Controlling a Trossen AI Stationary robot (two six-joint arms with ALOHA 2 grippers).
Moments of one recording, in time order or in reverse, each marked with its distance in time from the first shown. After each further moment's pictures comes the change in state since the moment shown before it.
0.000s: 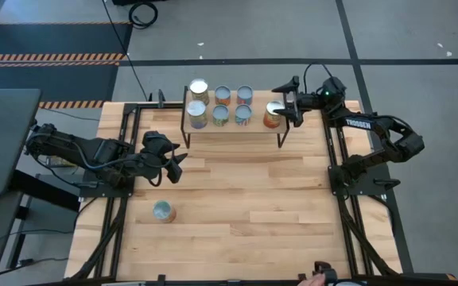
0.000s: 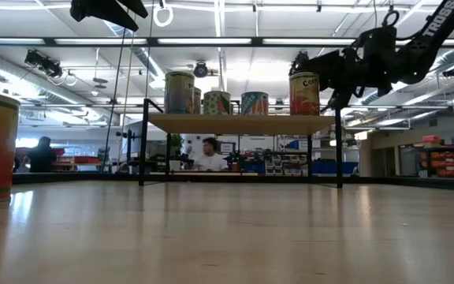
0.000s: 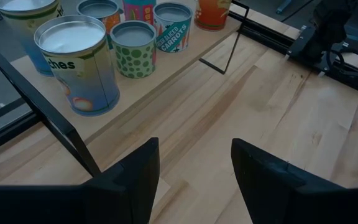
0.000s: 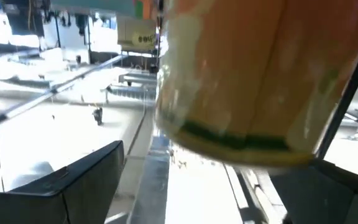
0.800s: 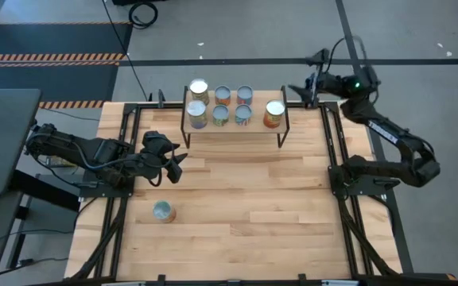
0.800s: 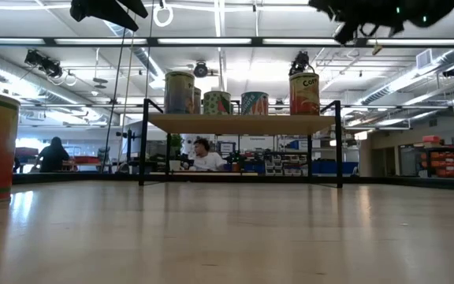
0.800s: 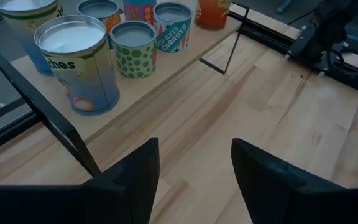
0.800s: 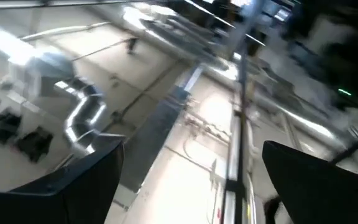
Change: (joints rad) left arm 0.000 0.000 0.000 0.000 0.000 0.000; right arm 0.019 -0.302 0.267 -0.262 0.222 -0.127
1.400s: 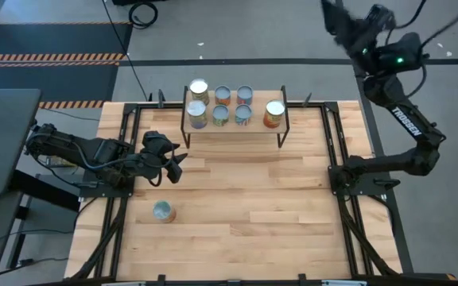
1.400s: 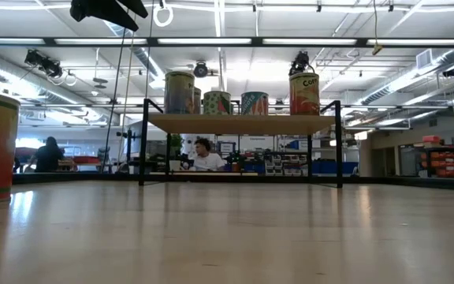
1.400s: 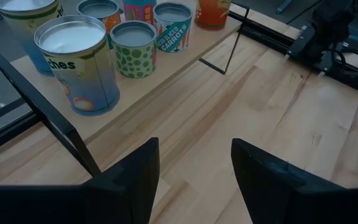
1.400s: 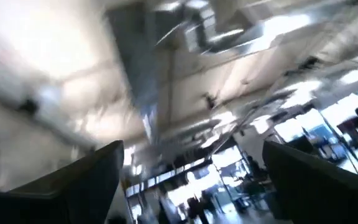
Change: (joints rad) left arm 0.000 0.000 0.000 0.000 0.000 0.000; right arm 0.256 0.097 0.648 -0.296 0.513 -2.242
